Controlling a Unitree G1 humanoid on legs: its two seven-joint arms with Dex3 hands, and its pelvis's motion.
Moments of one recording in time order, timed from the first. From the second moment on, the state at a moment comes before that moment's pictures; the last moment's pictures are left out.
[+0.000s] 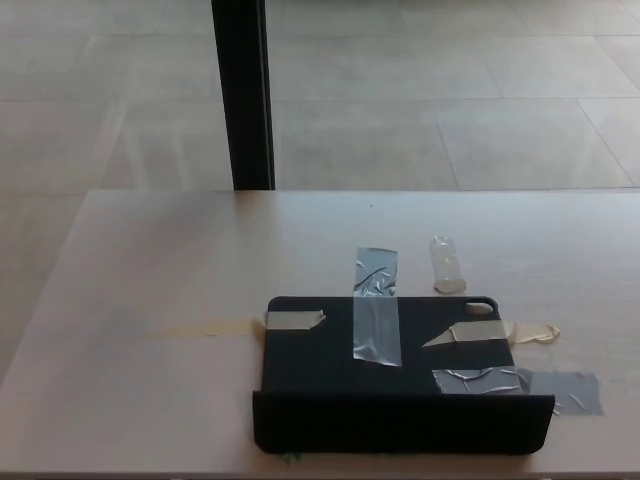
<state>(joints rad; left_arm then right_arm) -0.03 0.61 0.53 1.11 -0.14 0.07 -0.13 0.06 -0.42 -0.61 0.81 0.04 -0.02 -0.01</state>
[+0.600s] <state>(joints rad) -0.07 0.65 0.72 1.22 -0.26 0.07 -0.18 -0.20 -0.43 -0.78 0.37 0.20 0.00 -0.09</state>
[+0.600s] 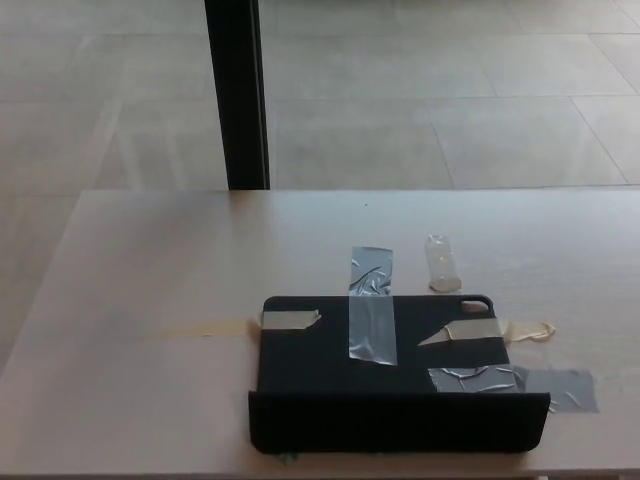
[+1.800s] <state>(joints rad) -0.07 0.65 0.72 1.24 -0.30 0.07 -0.19 -0.36 -0.58 0.38 0.09 -0.17 -0.01 0.15</state>
